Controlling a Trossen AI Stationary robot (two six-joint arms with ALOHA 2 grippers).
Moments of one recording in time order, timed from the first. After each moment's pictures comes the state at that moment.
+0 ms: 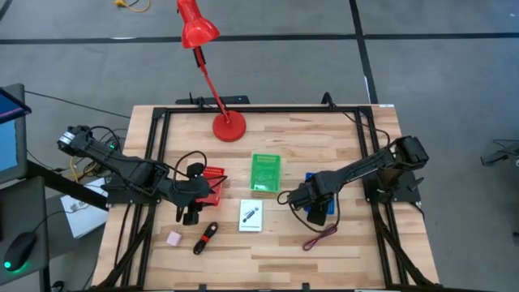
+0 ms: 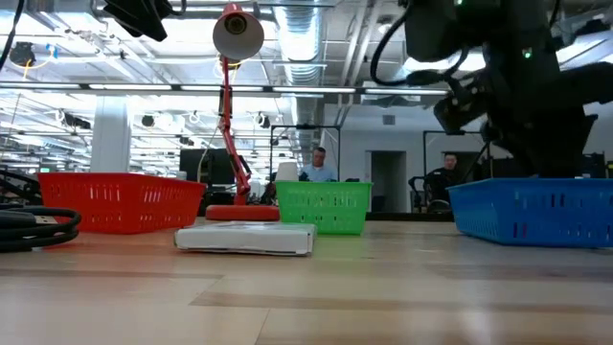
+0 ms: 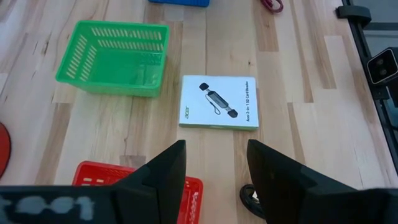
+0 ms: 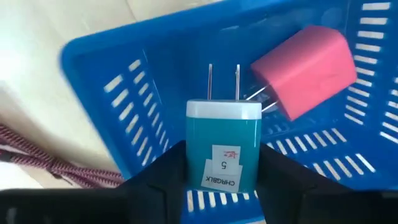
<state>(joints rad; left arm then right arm) -0.45 1.11 0.99 -0.73 -0.29 -0.36 0.27 1.72 1.09 -1.11 -0.05 0.58</state>
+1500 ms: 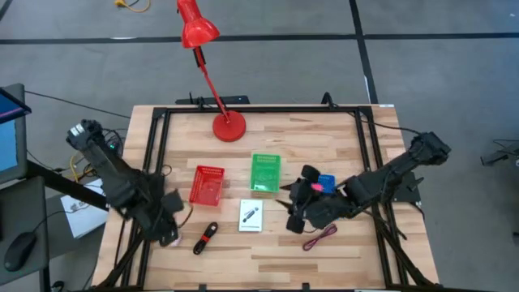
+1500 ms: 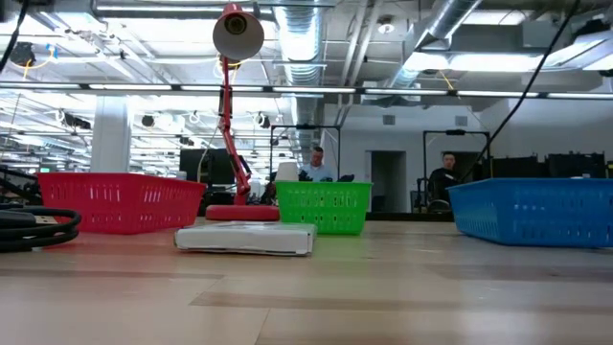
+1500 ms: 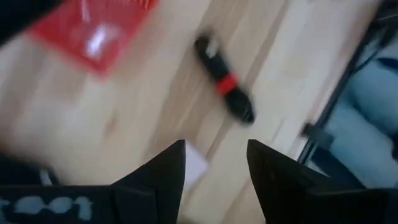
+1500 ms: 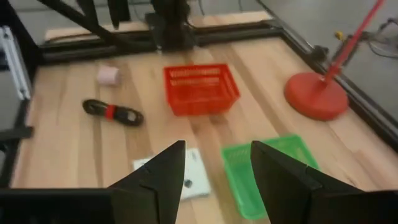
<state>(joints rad) -0.84 1.16 1.04 -1.15 -0.11 -1.36 0.52 1.52 1.33 -0.56 0.69 0.43</state>
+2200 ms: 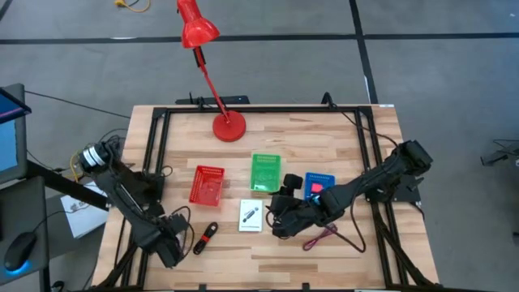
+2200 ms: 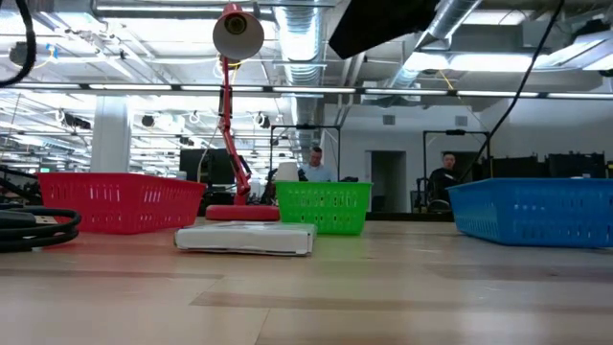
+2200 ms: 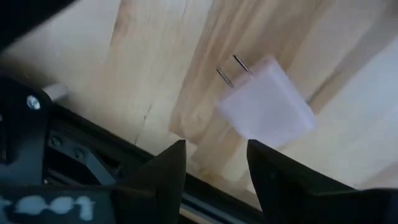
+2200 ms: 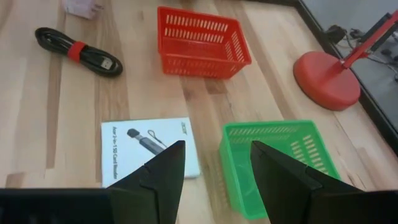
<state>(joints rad) -0.94 1.57 0.93 -1.11 0.11 -1.41 0.47 1.72 1.32 -0.50 0.65 0.31</state>
